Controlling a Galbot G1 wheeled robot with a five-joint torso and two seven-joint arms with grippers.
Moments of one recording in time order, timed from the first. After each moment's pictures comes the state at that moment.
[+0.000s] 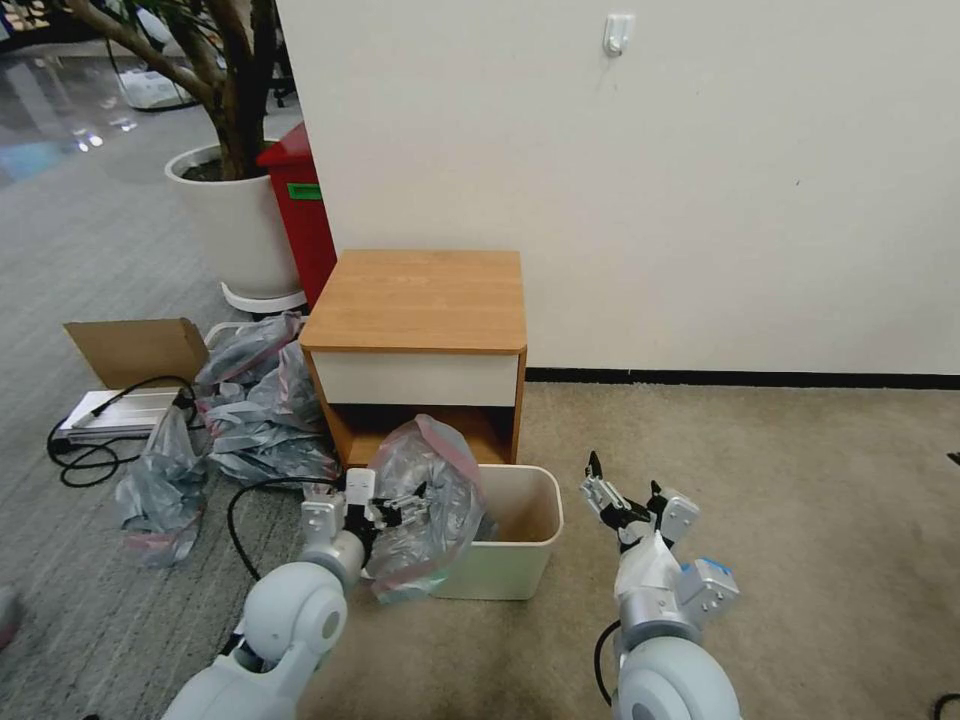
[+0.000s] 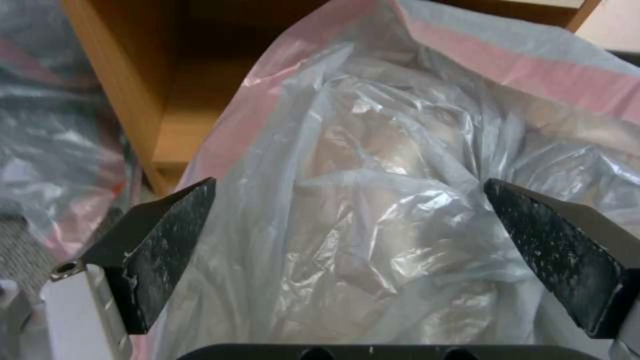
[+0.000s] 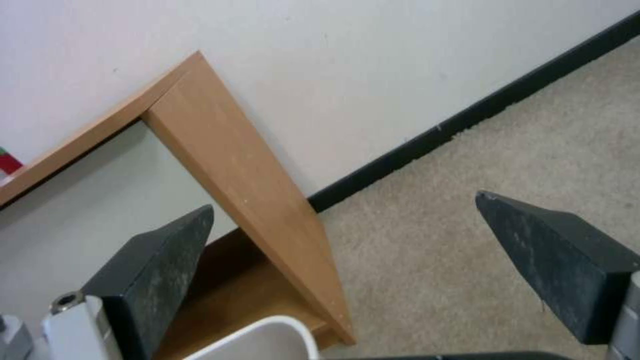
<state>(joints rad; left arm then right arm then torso) 1.34 -1.17 -0.32 -1.98 -0.62 0.53 -0.25 -1.52 1.34 0.15 2.12 0.52 0.02 0.59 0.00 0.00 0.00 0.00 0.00</state>
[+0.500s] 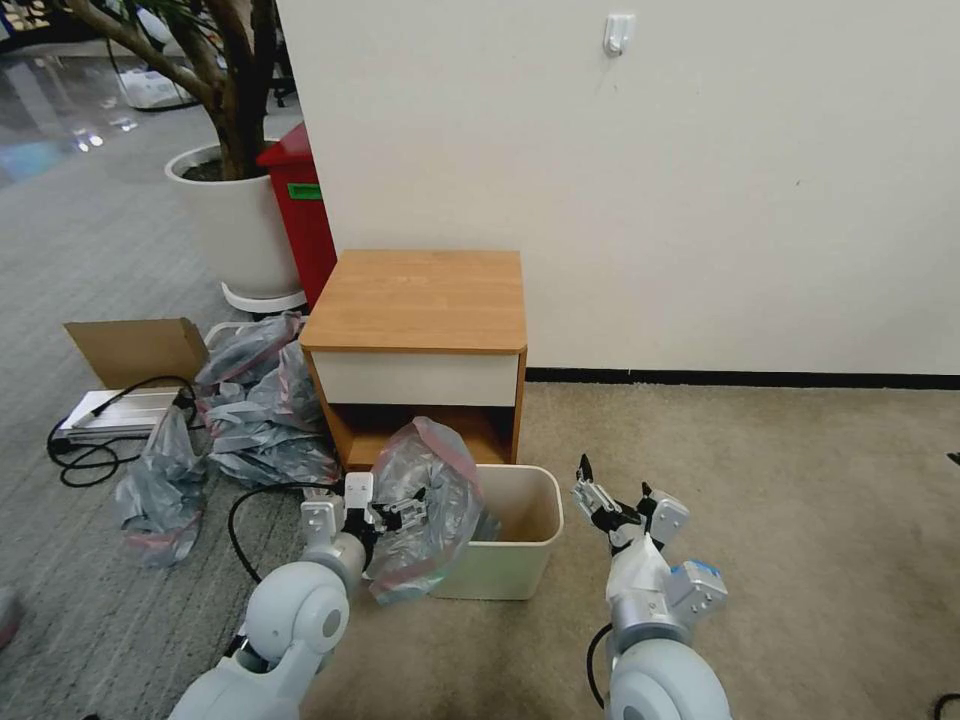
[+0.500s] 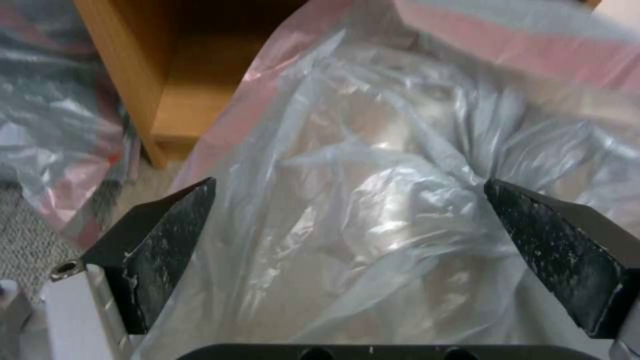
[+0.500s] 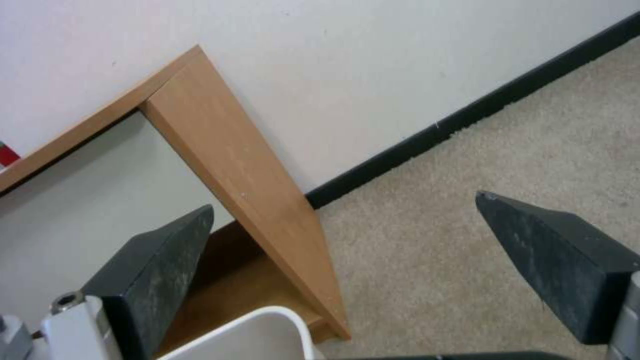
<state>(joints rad) 1.34 -1.20 -0.31 -2.00 -0.62 0.56 -0.32 -1.53 1.33 0.16 2.12 0.51 0.03 0.59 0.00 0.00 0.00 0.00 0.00</state>
